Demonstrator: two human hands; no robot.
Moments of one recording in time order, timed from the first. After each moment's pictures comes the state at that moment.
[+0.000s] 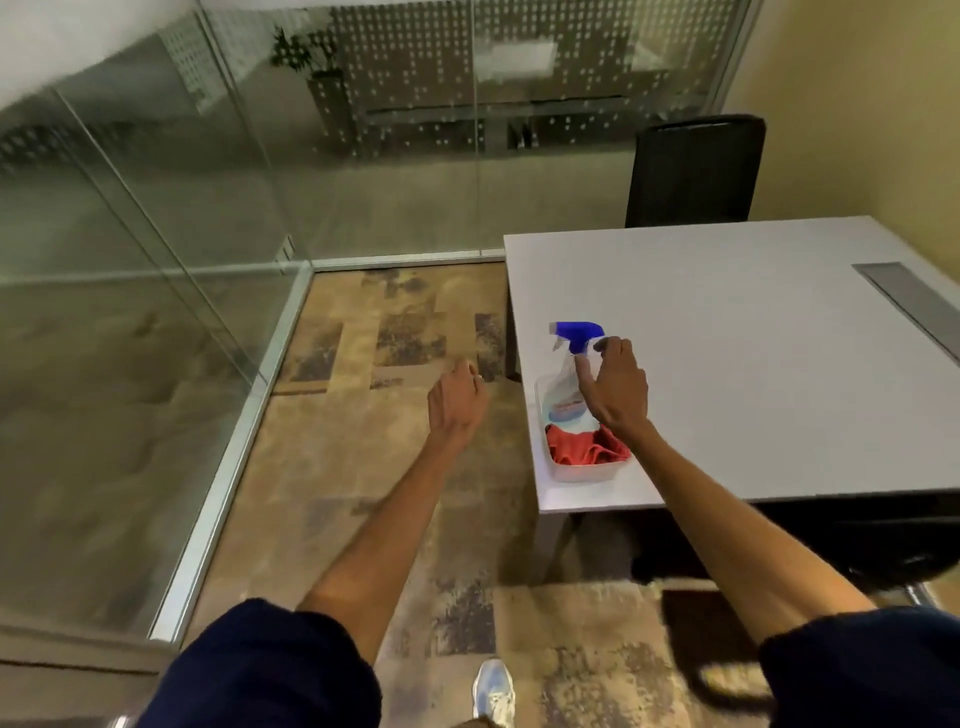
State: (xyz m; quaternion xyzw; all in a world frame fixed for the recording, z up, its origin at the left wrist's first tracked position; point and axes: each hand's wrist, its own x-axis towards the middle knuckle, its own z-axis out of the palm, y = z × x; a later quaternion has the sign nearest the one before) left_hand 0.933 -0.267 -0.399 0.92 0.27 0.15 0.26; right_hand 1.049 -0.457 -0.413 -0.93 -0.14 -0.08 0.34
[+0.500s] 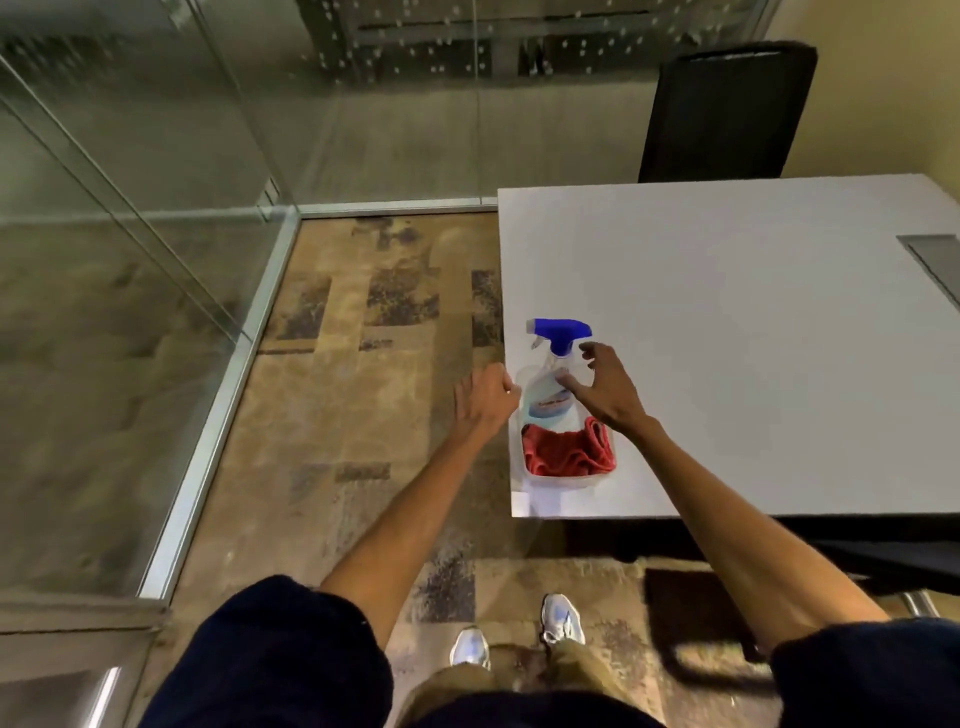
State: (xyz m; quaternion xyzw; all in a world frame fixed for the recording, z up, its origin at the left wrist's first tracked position) left_hand 1.031 -0.311 -0.451 0.92 0.26 0.02 0.28; right_hand 1.138 -0.475 -0.474 -0.90 -0.19 0.13 0.37
